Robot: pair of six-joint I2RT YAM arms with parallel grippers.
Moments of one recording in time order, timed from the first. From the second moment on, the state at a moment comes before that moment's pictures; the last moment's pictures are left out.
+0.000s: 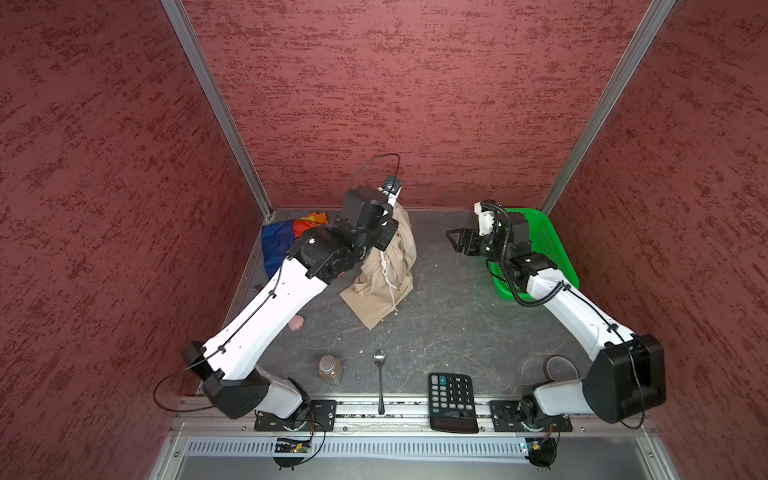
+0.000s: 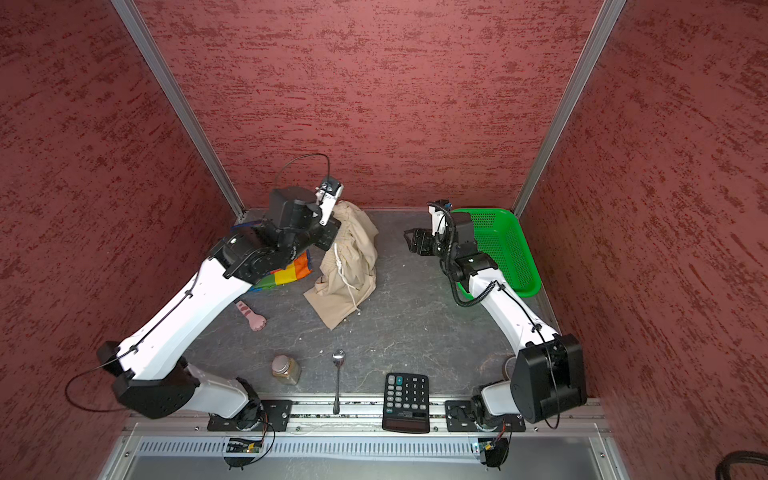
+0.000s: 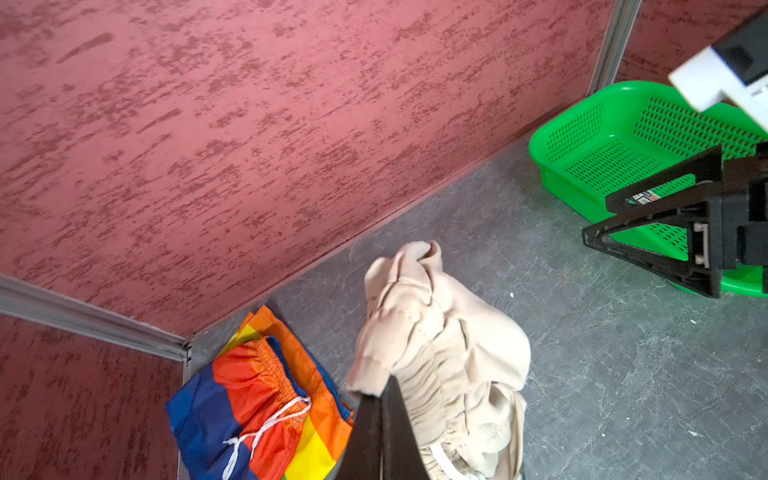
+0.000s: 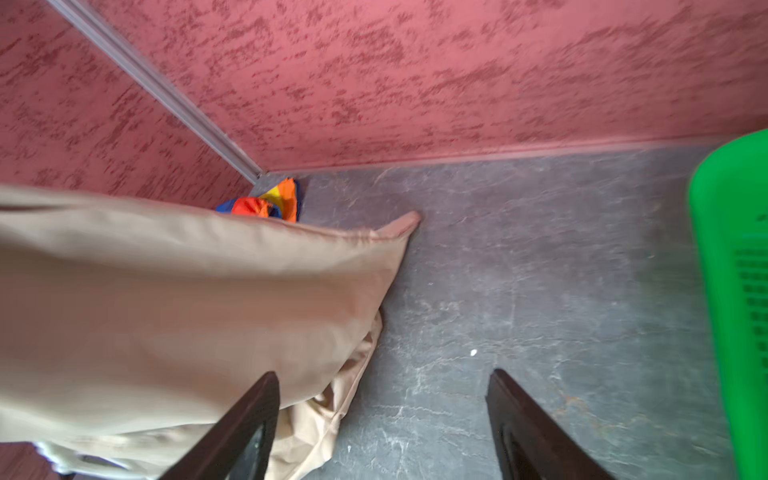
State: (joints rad) left arm -0.69 1.37 1.75 -0.84 -0.39 0.09; right arm 0.27 1.42 1.13 -0.15 -0.34 0.37
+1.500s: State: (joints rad) left arm 0.09 1.09 1.22 -0.77 0.16 -0.30; right arm 0.41 2.24 1.59 -0.14 -0.38 0.36
